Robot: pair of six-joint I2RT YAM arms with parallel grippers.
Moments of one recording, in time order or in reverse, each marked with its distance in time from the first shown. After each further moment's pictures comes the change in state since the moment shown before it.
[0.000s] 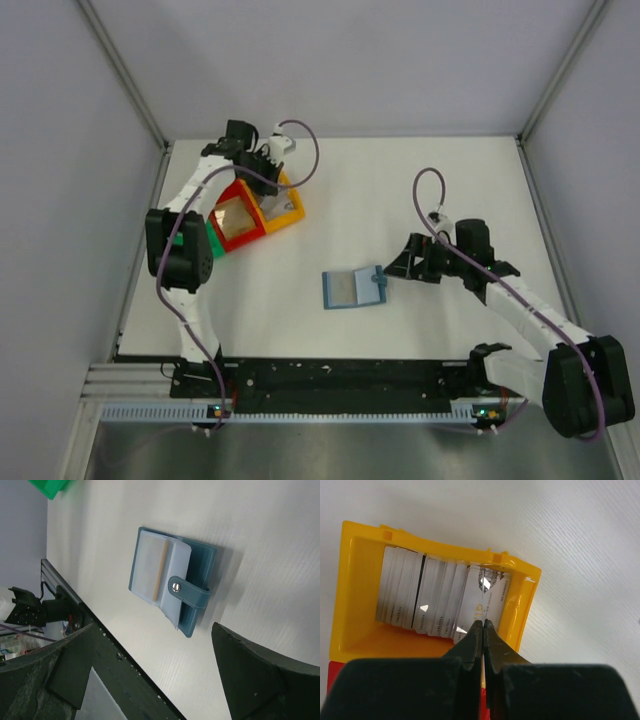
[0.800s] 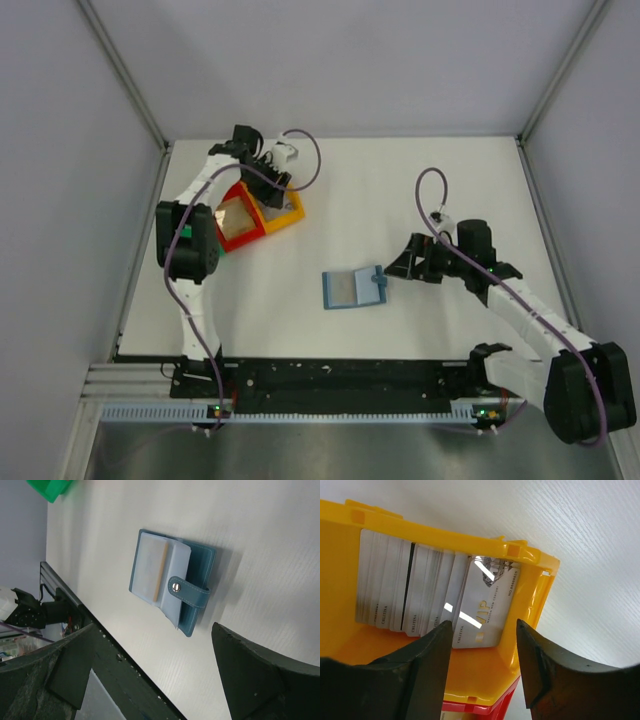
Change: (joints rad) left arm 0.000 0.117 0.068 -0.078 -0.032 0.037; right arm 0.000 -0.027 -0.002 -0.024 0.015 0.002
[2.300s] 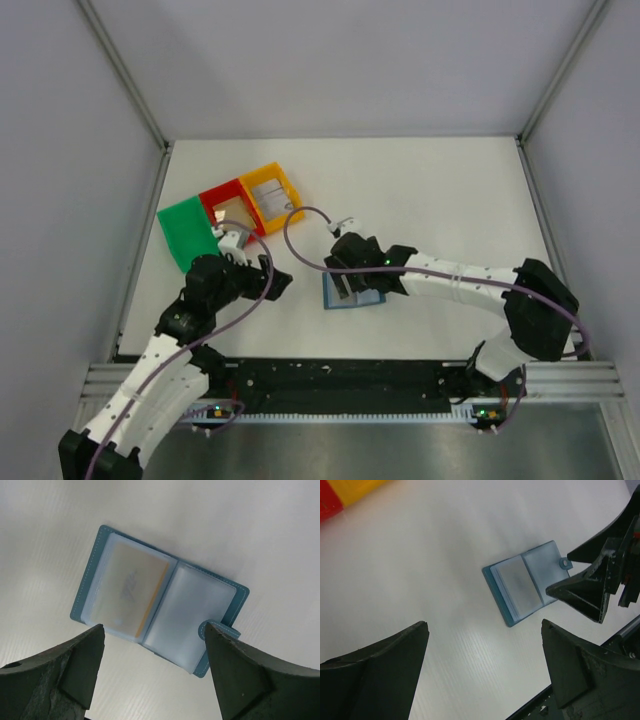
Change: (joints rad) left arm -0.199 -1.533 -1.389 0.574 -0.128 -0.964; right arm 0.747 0.479 0.469 -0.291 0.950 -0.088
